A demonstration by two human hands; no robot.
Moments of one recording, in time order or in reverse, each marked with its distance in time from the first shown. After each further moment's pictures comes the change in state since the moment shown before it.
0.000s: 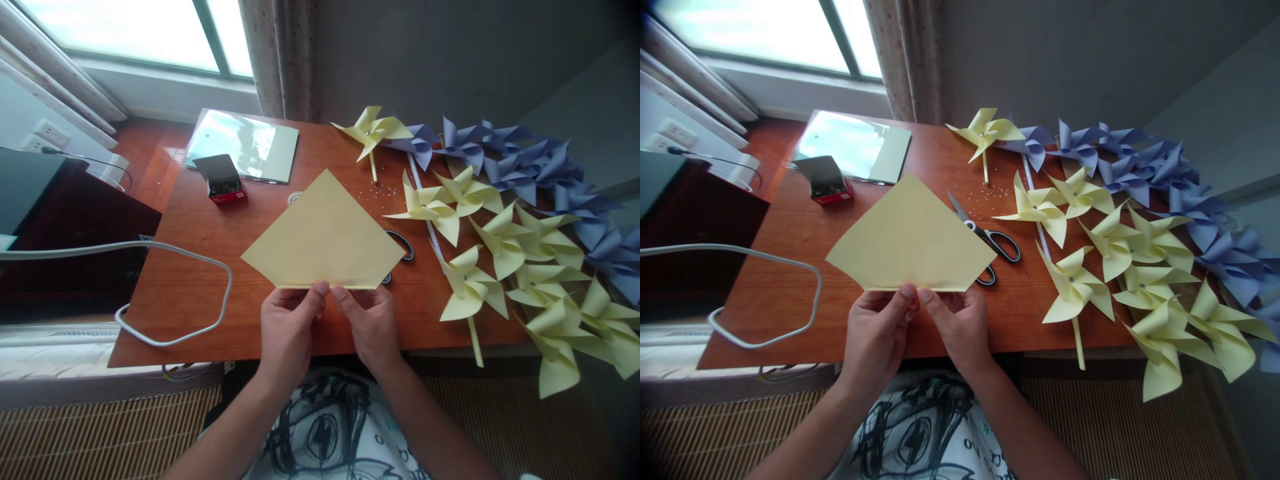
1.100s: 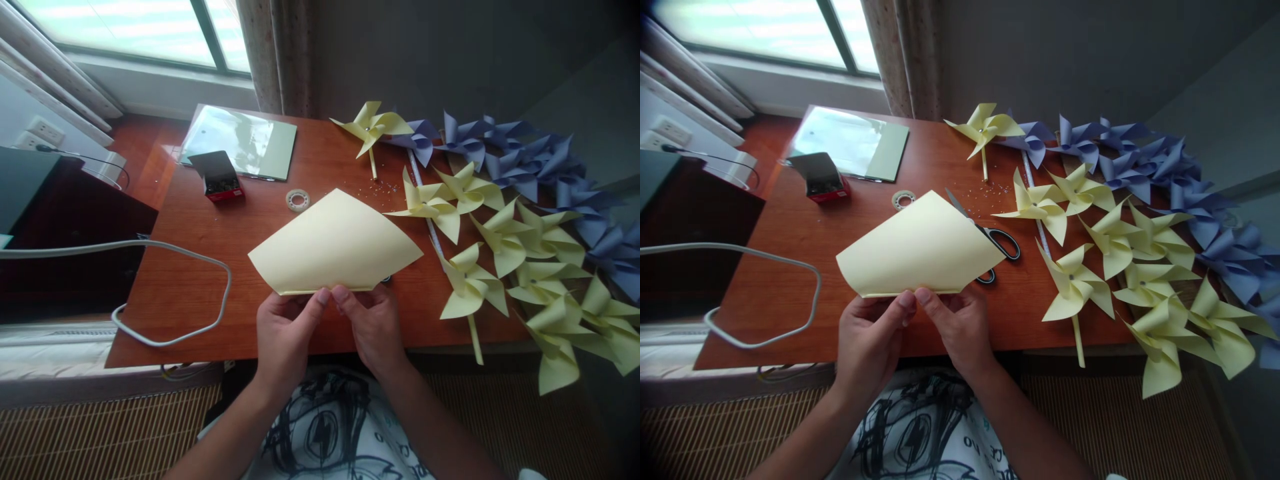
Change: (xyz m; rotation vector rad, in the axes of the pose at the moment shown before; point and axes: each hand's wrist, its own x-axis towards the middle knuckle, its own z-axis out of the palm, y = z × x) left_hand -0.009 0.003 -0.007 0.167 -0.079 0.095; right_hand -0.002 -0.008 0.001 -0.068 0.007 0.072
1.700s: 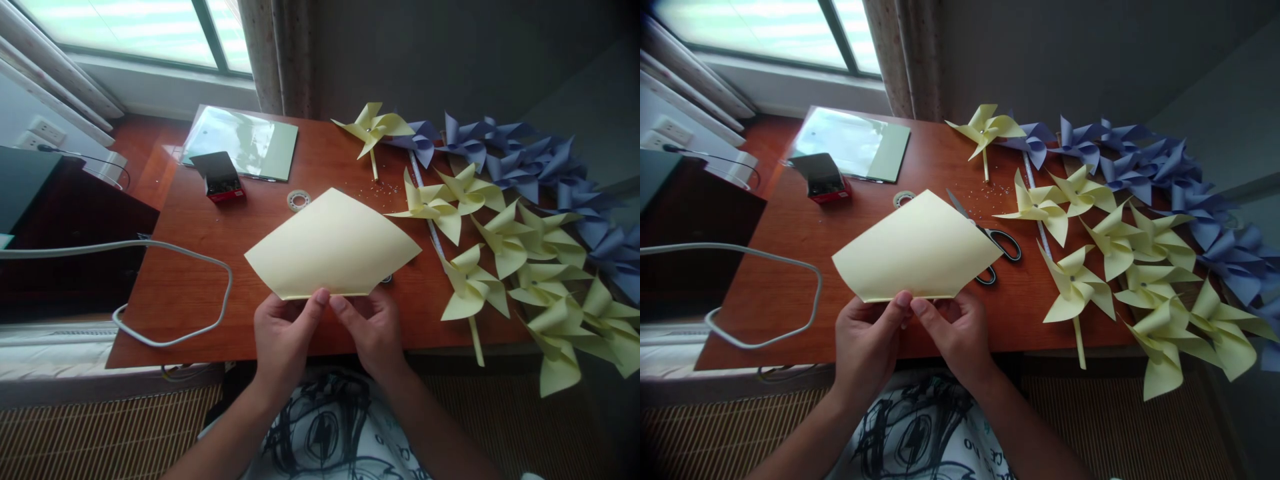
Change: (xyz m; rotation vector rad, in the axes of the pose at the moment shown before) left_hand 0.000 -0.002 -0.006 0.063 0.017 0.026; right_hand -0.007 -0.005 0.001 -0.045 -0.077 -0.021
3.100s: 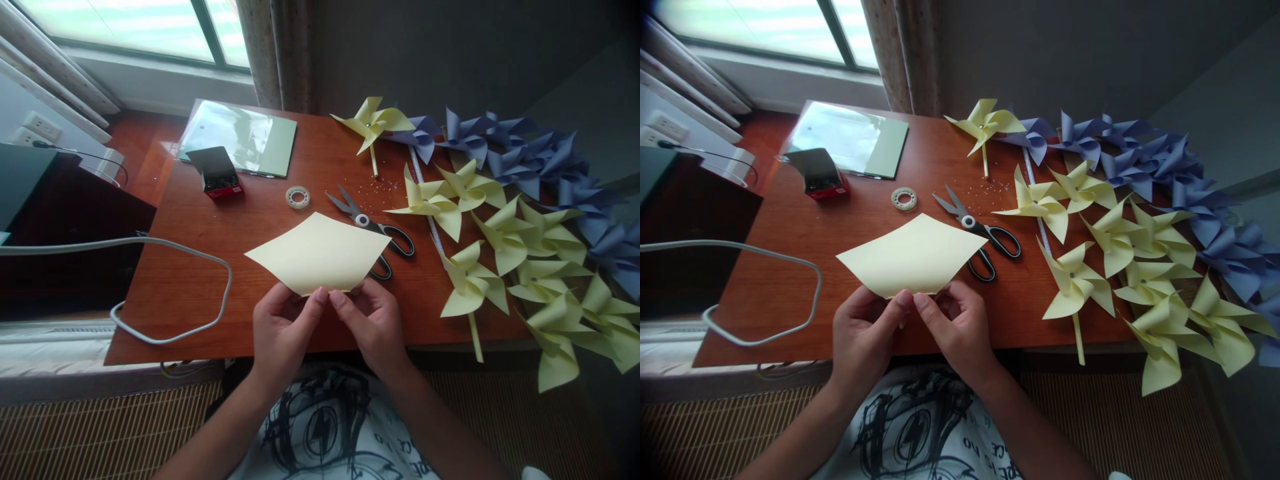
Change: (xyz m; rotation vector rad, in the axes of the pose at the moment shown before) left_hand 0.002 0.009 0.000 0.116 -0.098 0.091; right_hand -0.001 -0.006 -0.004 -0.010 -0.035 0.044
